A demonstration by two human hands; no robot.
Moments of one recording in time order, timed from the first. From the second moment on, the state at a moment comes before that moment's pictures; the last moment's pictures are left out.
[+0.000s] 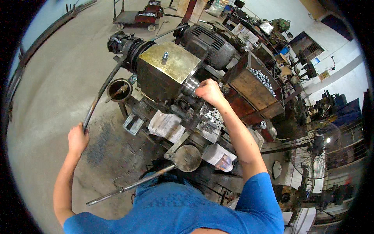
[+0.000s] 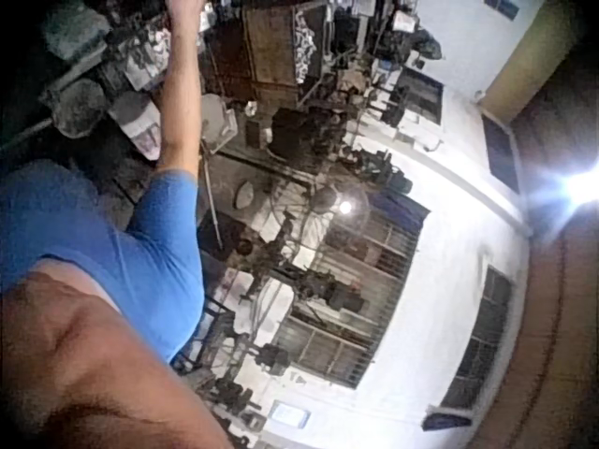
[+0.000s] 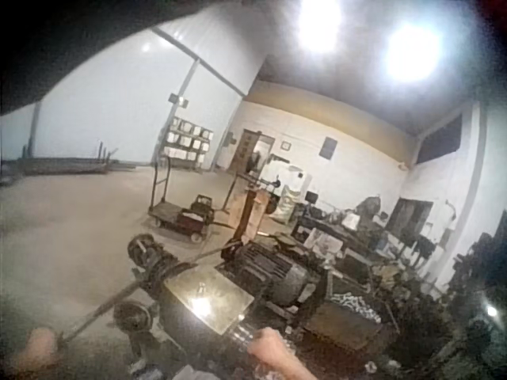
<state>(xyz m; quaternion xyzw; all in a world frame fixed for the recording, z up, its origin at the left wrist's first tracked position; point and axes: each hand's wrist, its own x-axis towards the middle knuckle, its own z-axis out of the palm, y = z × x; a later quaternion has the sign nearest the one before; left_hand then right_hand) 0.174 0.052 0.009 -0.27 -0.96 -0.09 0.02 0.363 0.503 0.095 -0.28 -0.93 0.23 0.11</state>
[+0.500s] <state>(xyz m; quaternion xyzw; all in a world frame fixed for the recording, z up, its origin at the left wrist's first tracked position) 0.021 0.018 -0.003 -0.20 -0.97 0.04 0.12 0.389 0.471 0.117 -0.31 -0.94 0.12 0.13</state>
